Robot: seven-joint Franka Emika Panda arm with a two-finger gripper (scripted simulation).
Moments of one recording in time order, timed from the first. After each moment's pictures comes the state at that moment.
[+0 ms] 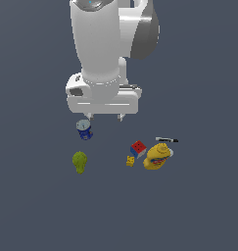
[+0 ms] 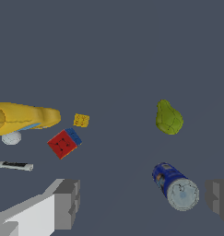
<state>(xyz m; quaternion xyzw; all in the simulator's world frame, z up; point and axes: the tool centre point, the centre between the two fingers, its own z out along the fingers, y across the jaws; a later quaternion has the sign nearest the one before) 0.019 -0.043 0.289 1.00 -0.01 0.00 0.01</state>
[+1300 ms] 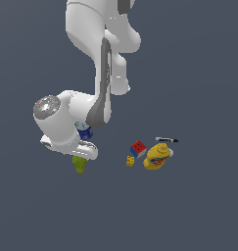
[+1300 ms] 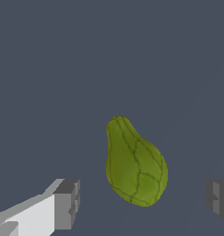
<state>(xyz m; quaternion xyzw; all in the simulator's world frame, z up) 0.064 -0.180 0.100 0.99 -0.11 0.00 0.00</state>
